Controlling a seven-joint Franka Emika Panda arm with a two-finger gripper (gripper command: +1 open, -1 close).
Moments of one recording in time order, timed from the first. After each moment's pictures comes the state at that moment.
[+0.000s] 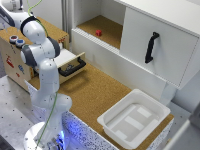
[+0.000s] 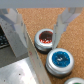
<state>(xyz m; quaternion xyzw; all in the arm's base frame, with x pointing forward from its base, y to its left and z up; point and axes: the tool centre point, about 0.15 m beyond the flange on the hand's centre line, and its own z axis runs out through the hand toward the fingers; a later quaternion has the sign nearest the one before) 0.117 0.537 0.532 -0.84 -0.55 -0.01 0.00</state>
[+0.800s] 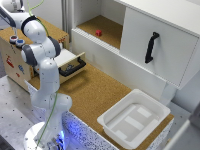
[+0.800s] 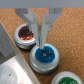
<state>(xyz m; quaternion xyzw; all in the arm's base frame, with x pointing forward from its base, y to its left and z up) 0.157 0.531 0.506 -0.88 -0.47 0.01 -0.01</state>
